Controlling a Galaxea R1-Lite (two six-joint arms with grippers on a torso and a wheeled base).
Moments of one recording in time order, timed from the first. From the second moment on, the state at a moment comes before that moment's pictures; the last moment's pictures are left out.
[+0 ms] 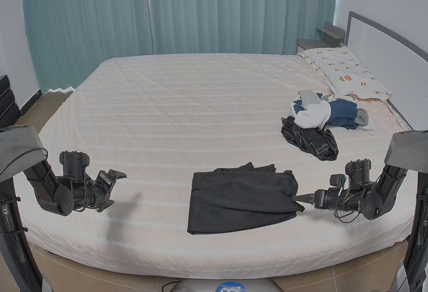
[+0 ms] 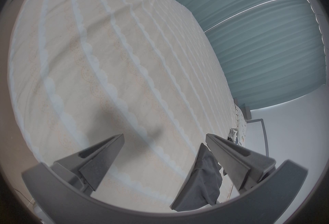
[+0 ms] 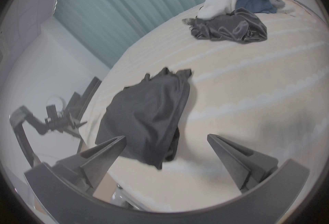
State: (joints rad) left arm 0.04 2.16 -0.65 -0.82 -0.25 -0.99; right arm 0.09 2.28 -0.59 -0.99 0.47 0.29
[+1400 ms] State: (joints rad) left arm 0.04 2.19 -0.63 -0.90 -0.21 -1.00; right arm 0.14 2.56 -1.27 -0.80 0.27 0.74
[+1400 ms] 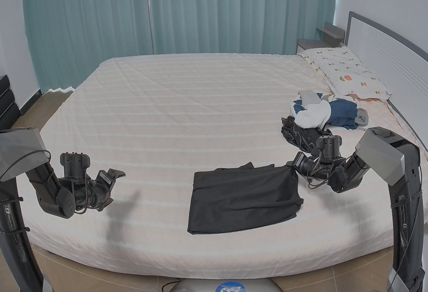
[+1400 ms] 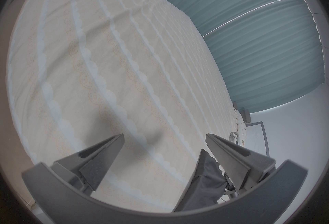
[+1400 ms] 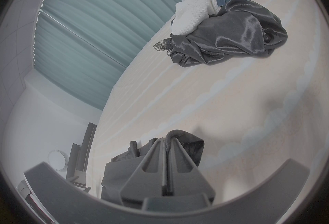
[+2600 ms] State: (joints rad) left arm 0.04 2.19 -0.63 -0.90 -0.21 -1.00; right arm 0.11 2.46 -0.99 -0.95 0.36 0.63
